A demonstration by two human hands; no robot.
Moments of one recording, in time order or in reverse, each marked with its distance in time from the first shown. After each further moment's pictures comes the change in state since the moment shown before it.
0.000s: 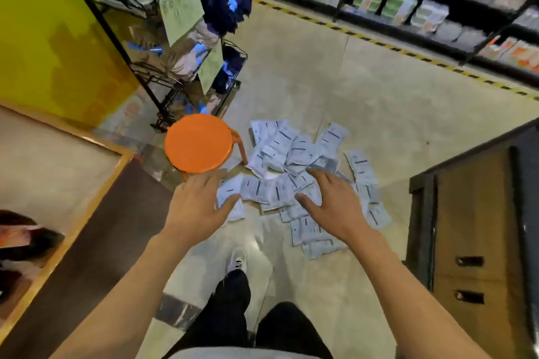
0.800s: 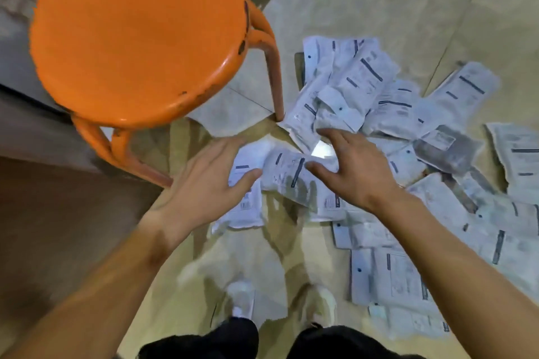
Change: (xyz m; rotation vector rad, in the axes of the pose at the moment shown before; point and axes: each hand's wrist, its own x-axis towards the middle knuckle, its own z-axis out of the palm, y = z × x) left_hand 0.190 -0.244 0.440 -0.067 -0.125 -0.183; right_hand 0.392 0.150 0.424 -0.084 -0.160 -0.229
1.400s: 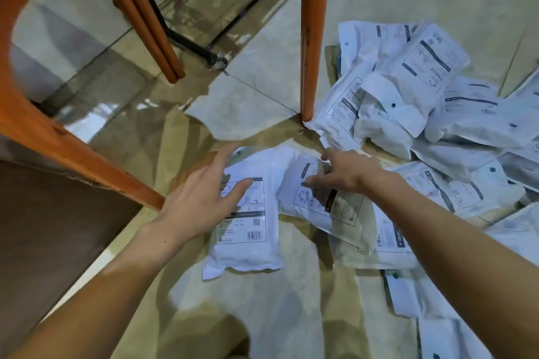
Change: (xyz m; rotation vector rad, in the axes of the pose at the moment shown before) left_hand 0.045 -0.132 0.159 -0.099 0.024 -0.177; right_hand 0.161 0.058 0.193 -0.147 -0.364 0.147
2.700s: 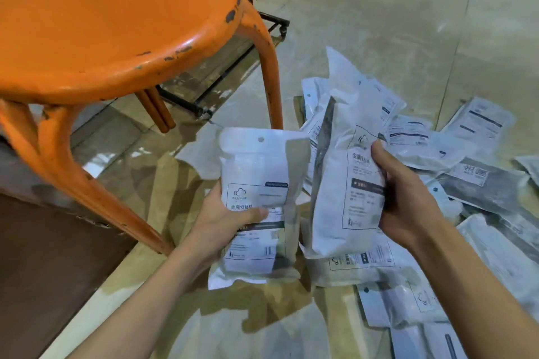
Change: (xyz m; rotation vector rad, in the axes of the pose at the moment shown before) left_hand -0.014 0.080 -0.006 -0.899 -0.003 -0.195; right_hand -0.155 0.035 -0.051 1.887 0.207 -0.250
